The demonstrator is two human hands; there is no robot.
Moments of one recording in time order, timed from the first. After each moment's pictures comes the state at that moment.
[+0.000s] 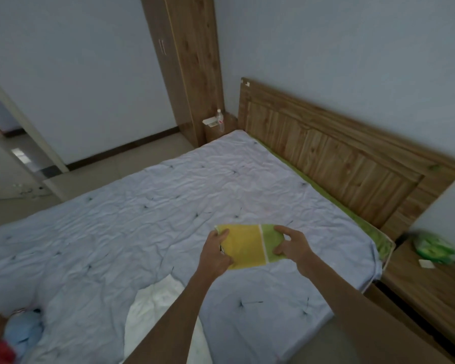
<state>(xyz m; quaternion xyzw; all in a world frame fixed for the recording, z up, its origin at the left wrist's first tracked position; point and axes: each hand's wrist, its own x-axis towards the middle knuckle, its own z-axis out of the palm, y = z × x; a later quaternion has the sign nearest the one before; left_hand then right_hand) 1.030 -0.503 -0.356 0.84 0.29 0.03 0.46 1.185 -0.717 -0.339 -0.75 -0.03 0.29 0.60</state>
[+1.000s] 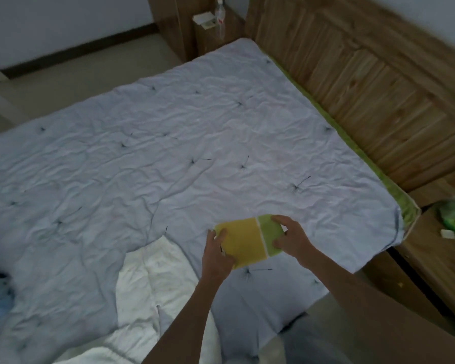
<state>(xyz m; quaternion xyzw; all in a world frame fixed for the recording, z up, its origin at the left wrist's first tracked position) 1.031 -0.436 -0.534 0.76 0.39 -0.08 0.51 1.218 -0.614 -0.513 -0.84 -0.06 0.37 0.40</state>
